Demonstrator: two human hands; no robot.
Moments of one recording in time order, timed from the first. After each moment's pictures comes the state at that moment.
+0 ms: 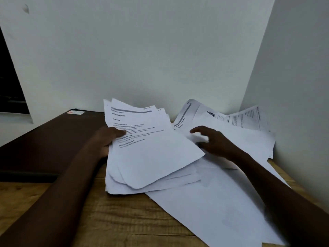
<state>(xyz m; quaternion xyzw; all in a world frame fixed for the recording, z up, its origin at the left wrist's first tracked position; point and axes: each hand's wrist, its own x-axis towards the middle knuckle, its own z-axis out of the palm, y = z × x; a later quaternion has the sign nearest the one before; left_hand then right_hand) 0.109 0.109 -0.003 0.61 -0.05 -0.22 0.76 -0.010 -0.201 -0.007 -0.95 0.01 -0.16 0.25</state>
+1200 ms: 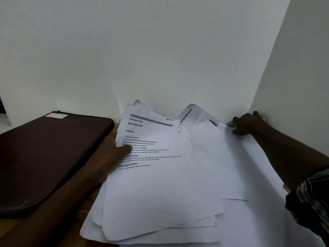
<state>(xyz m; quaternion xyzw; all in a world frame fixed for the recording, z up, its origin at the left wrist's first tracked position) 0.123 0.053 -0.038 0.70 -0.19 -0.05 0.68 0.088 -0.377 0.039 -0.92 0.28 0.01 -0.27</state>
